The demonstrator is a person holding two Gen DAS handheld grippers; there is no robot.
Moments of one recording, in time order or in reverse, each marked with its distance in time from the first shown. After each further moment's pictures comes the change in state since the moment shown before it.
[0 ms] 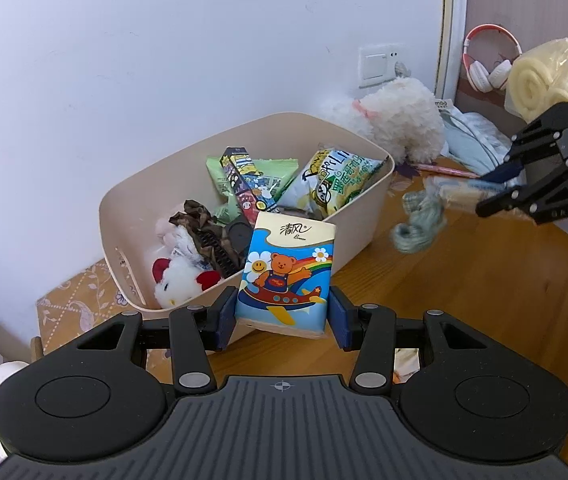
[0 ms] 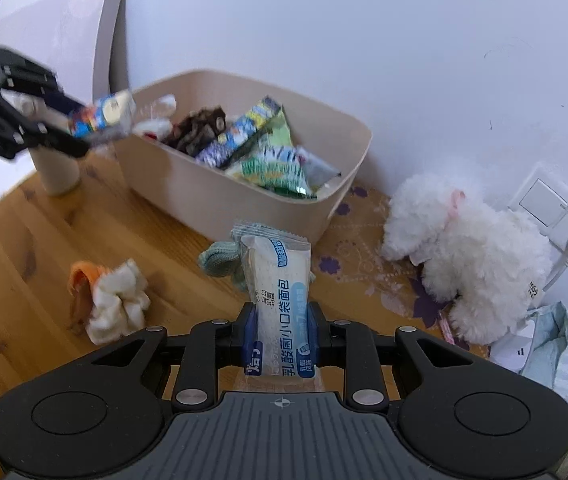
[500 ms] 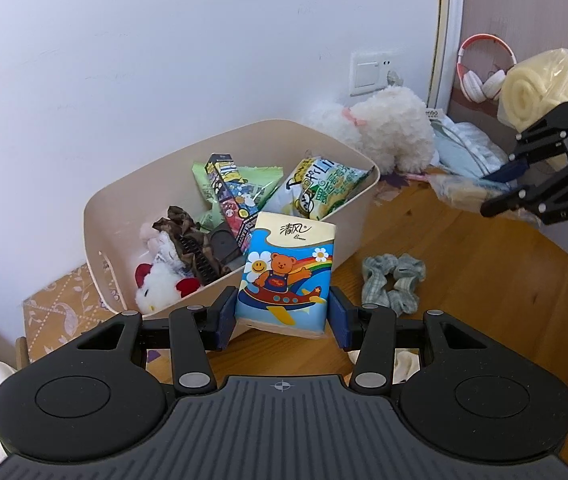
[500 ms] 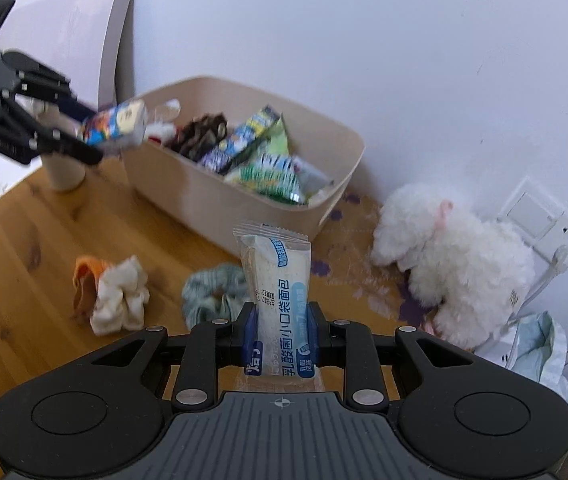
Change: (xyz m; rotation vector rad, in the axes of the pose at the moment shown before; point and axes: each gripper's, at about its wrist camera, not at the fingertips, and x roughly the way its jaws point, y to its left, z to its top) left arm 0.002 -0.010 0.002 -0.019 -0.019 -0.027; right arm -0.021 -0.003 0.005 -0.038 -0.012 -0.018
